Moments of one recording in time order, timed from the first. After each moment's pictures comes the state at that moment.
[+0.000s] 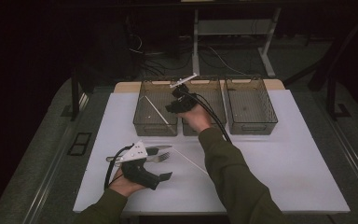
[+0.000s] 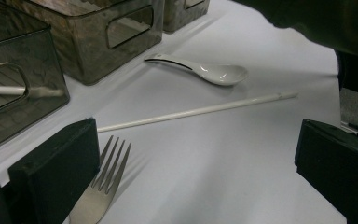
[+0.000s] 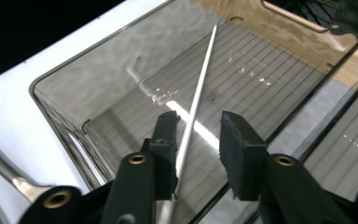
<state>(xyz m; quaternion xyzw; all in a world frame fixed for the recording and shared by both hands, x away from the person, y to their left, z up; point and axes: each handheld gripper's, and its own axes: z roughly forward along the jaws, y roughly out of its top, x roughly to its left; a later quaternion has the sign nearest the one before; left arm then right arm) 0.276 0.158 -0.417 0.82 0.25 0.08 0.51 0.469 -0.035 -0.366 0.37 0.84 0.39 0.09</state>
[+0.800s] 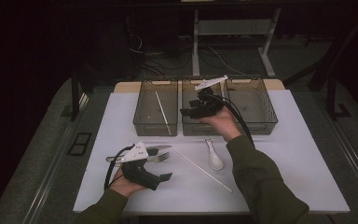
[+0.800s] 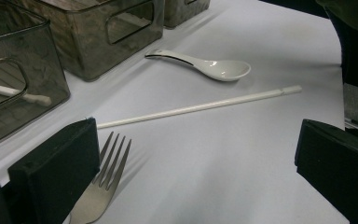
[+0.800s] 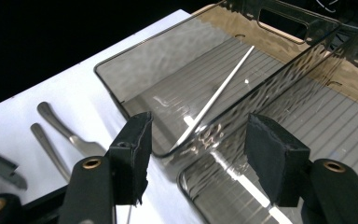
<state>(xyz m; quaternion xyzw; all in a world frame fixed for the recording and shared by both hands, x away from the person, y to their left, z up) 0.276 0.157 -0.418 0.82 0.24 0.08 0.50 0.429 -0.107 -0.344 0.33 0.83 0.45 0.07</state>
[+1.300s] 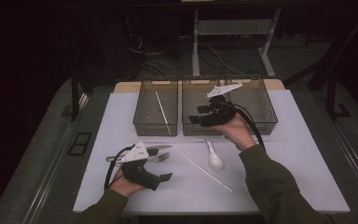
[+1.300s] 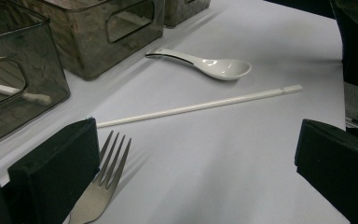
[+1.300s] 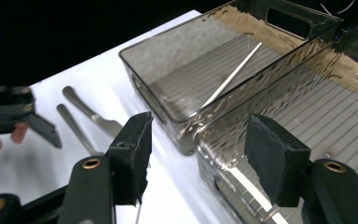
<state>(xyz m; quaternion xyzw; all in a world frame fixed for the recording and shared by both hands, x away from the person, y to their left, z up) 0.275 0.157 -0.418 0.82 0.25 0.08 0.50 0.398 -0.136 -0.341 0.31 0.82 0.47 0.07</state>
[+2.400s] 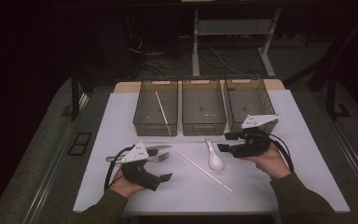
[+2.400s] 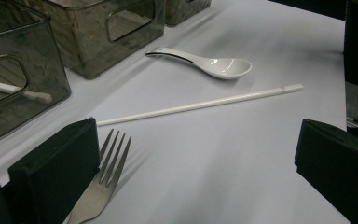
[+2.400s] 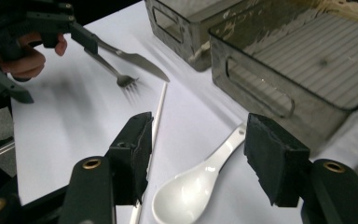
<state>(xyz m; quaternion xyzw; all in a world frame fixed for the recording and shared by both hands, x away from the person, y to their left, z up) 0.274 0.157 -0.419 0.83 0.25 0.08 0.50 0.320 -0.217 -0.374 0.31 0.83 0.46 0.05</state>
